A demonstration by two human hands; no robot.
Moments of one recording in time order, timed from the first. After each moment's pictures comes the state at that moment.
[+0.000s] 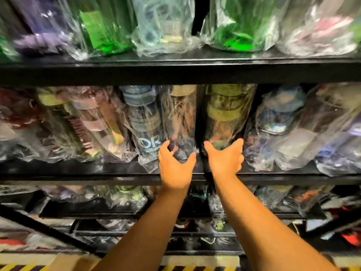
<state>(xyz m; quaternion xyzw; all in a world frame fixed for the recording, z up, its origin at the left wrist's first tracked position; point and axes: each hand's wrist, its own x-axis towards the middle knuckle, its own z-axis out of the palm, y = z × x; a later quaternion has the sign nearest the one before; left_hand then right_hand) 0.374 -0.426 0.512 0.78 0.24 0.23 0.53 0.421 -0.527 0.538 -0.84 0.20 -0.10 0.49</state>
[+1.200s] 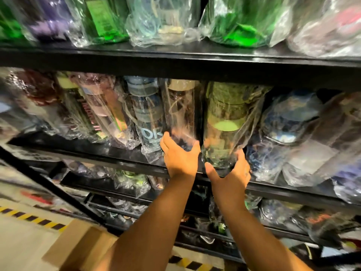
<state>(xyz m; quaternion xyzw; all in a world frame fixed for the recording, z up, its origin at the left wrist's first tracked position) 0.398 -0.458 0.526 0.77 0.36 0.27 0.44 0.377 -0.574 0.520 -0.84 0.01 -0.05 0.54</state>
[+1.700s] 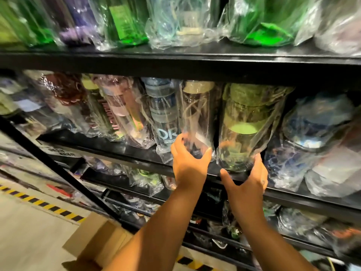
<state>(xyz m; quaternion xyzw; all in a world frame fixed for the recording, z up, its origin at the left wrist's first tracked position) 0.376 -0.454 0.515 0.76 0.30 0.34 0.48 0.377 -0.582 0.513 -0.85 -0.02 -0.05 0.53</state>
